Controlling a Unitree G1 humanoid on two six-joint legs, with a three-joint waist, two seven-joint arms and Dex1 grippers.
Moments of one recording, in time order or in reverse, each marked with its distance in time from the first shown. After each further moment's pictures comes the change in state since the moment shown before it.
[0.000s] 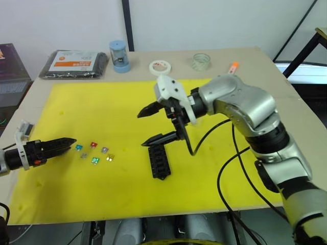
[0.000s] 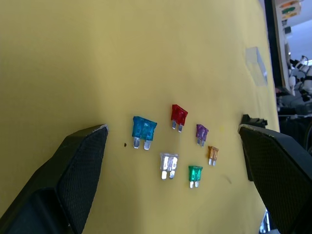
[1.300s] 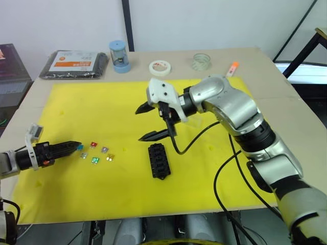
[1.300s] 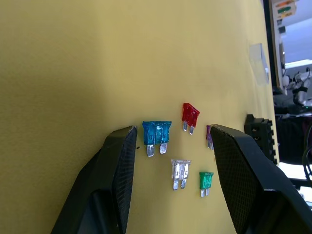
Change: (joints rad) left arm -0.046 -0.059 -0.059 0.075 0.038 -0.050 -0.017; right arm 0.012 0.030 0.032 0.056 -0.140 -0.103 0.020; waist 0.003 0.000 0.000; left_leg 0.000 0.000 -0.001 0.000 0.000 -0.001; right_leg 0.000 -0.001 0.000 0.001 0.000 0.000
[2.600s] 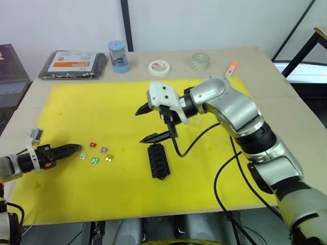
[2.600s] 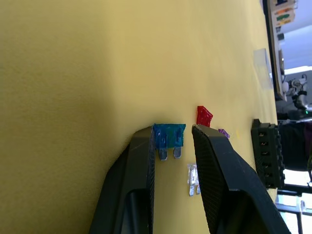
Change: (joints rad) left arm 0.026 -0.025 0.046 0.039 0.015 -0.043 0.012; right arm 0.014 -0.006 0.000 -0.024 -0.030 -0.032 0.020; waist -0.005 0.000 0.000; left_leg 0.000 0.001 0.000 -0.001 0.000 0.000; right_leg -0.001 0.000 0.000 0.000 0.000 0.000
